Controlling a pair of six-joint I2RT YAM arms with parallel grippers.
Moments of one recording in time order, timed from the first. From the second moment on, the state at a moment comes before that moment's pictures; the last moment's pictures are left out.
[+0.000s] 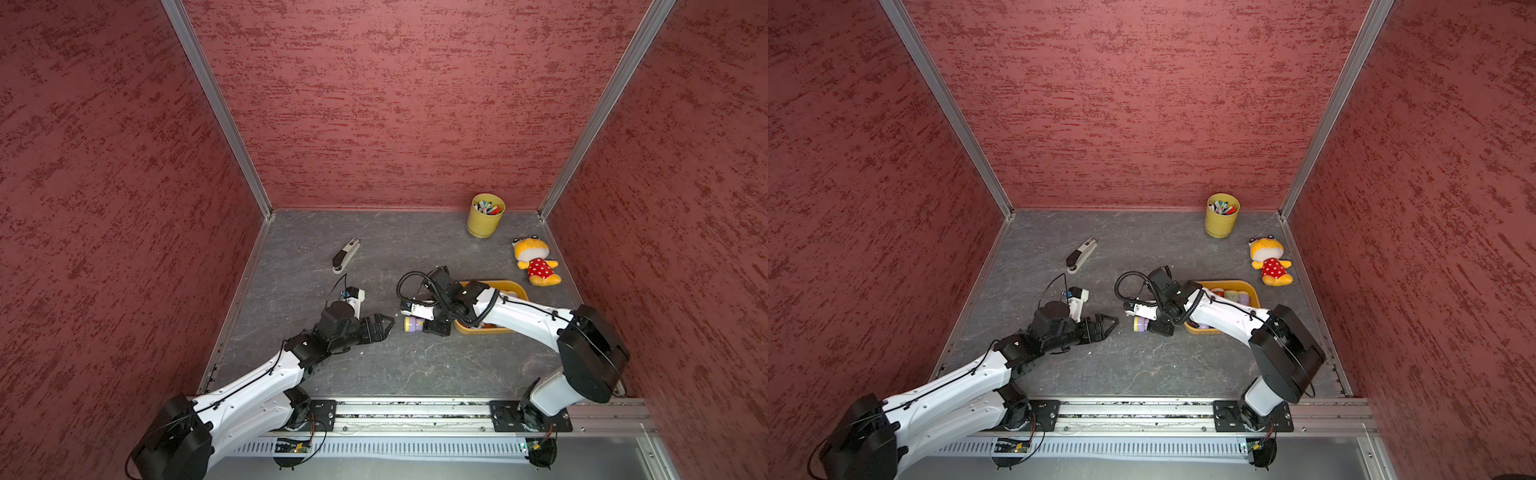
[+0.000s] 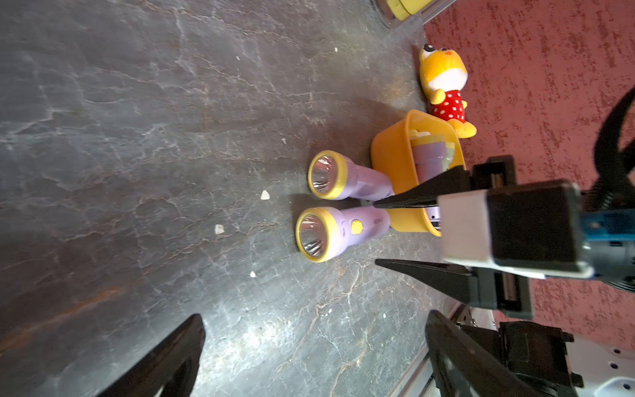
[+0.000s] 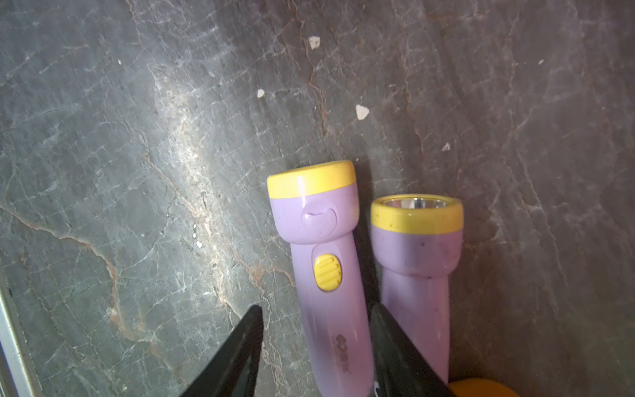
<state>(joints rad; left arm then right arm) -0.69 0.90 0.36 -0.04 0.20 -0.82 0.76 1.59 1.01 -0.61 -0.18 -0.59</state>
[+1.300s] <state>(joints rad) -0.70 0.71 0.27 0.01 0.18 -0.82 0.76 1.72 1.03 -0.58 -0.13 -0.66</state>
